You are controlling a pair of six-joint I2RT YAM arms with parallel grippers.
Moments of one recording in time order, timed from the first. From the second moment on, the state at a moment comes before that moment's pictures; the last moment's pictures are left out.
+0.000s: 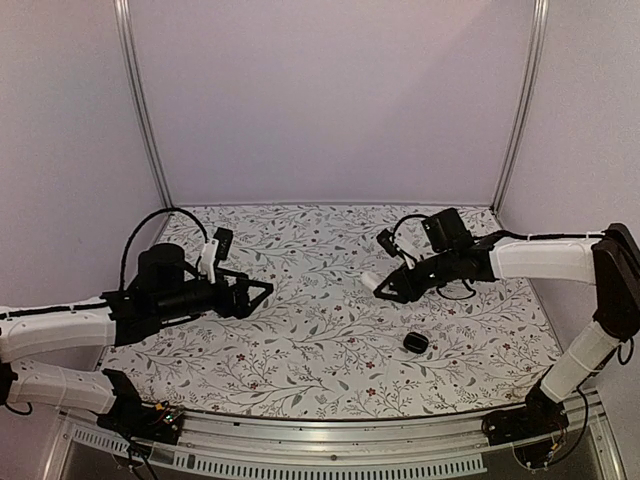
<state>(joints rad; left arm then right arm) -0.72 1.04 0.47 0.22 0.15 -0.39 0.60 1.62 0.96 -0.20 -0.45 -0.02</state>
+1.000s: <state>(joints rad) -0.92 1.38 0.60 0.70 0.07 -0.73 1.15 1.55 1.00 0.10 0.33 -0.06</state>
